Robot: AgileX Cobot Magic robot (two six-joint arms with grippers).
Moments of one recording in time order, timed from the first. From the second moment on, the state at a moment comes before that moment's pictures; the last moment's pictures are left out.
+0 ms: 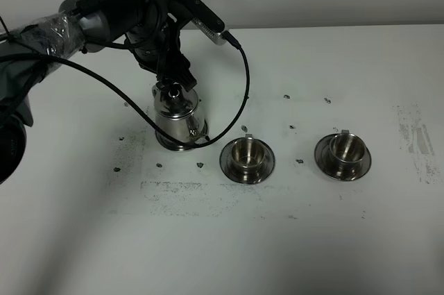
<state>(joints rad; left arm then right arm) -0.44 2.26 -1.91 0.26 0.86 0.25 0.13 0.06 -0.52 0.09 1.12 -0.01</state>
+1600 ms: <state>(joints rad) -0.35 2.06 -1.56 0.03 0.49 0.28 0.13 0.06 -0.52 0.09 1.12 -0.01</state>
